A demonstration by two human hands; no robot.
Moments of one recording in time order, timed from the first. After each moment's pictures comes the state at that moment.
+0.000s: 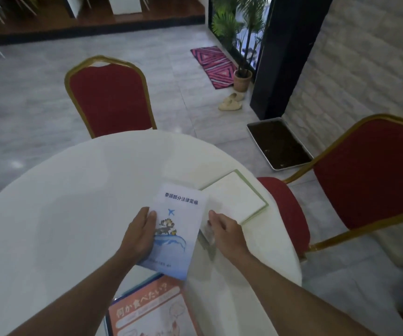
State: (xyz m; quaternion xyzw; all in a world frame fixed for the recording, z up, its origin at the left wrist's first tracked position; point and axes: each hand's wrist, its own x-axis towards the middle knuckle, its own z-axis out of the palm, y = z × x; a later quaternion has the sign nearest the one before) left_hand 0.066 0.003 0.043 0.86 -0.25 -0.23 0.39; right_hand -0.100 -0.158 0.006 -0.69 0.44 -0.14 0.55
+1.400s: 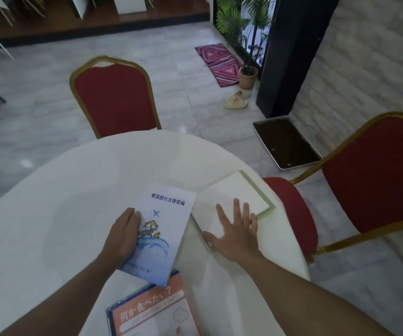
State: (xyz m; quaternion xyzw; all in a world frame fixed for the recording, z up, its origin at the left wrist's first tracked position) left_hand 0.097 0.024 0.047 0.86 -0.23 -0.20 0.40; right_hand -0.100 -0.180 -0.019 -0.89 0.39 0.10 0.19
